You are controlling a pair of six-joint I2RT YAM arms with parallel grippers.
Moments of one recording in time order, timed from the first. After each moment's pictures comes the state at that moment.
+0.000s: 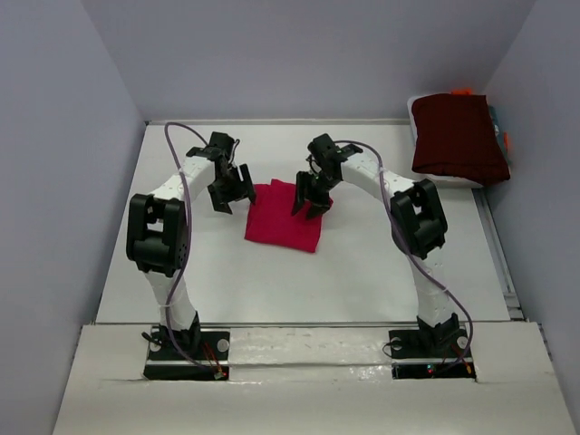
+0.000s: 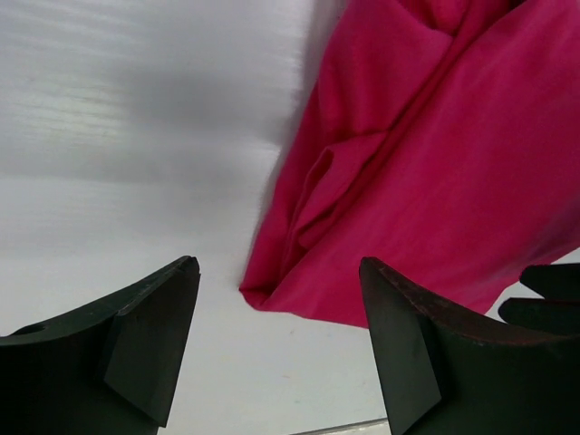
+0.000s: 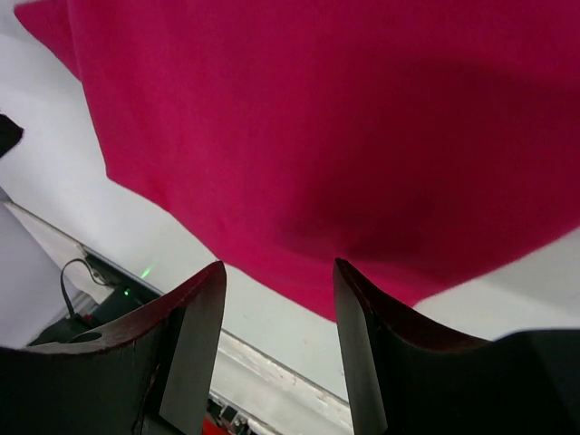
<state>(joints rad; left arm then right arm) -0.22 1.87 1.45 -0.81 0.12 -0.51 0.54 2.20 1.85 -0.87 -0.44 0.61</state>
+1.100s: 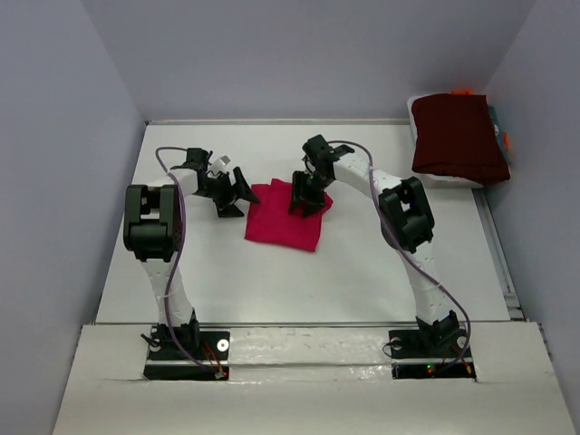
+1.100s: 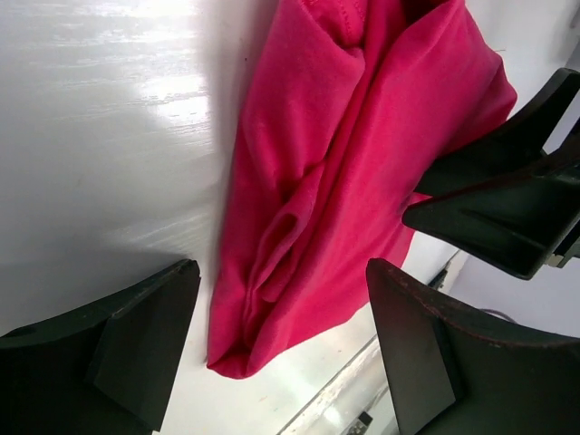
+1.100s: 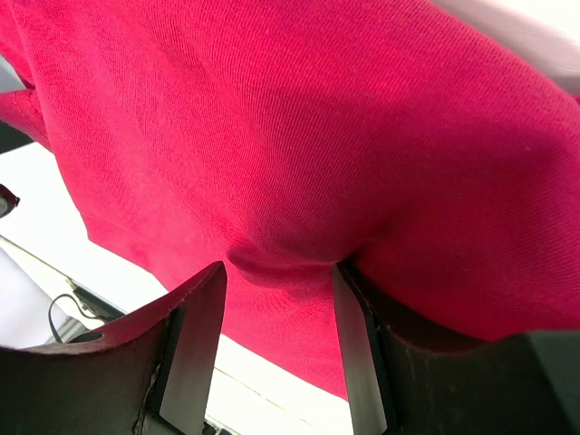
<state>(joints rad) -0.04 2.01 1.30 -0.47 0.73 -0.41 0.54 2.35 1.98 -0.86 -0.41 0.60</state>
